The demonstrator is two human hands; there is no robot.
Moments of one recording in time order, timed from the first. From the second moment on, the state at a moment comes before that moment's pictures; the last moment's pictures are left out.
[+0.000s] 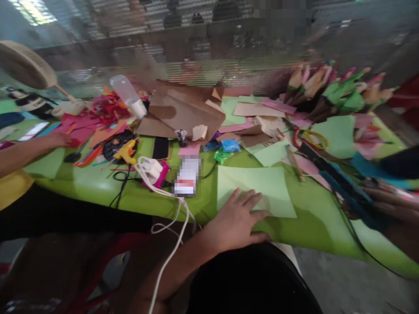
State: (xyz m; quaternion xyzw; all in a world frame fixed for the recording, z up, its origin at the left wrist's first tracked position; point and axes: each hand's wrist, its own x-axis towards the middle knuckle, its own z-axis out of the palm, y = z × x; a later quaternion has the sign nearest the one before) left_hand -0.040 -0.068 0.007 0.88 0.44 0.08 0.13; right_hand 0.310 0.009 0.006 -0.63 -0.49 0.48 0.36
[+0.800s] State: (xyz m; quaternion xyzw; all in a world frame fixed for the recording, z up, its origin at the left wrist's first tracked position) left_hand 0.011 -0.013 -0.006 0.86 0.51 -0.01 0.05; right_hand 0.318 -0.068 0.011 -0.56 -0.71 0.36 0.23
